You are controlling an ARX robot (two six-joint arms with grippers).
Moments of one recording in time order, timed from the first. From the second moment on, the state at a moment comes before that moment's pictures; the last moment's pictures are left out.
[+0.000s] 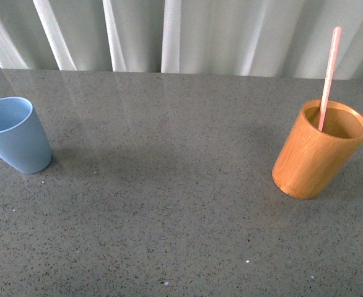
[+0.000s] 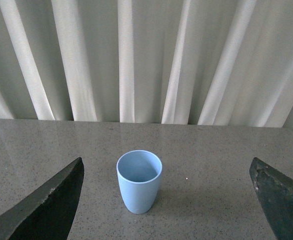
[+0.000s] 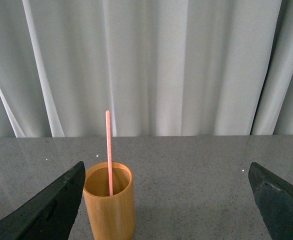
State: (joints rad) left arm 0.00 0.00 0.02 0.00 0.00 0.00; right arm 0.00 0.00 0.02 0.00 0.00 0.00
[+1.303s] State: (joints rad) left arm 0.00 0.00 0.02 0.00 0.00 0.00; right arm 0.00 0.00 0.02 0.00 0.00 0.00
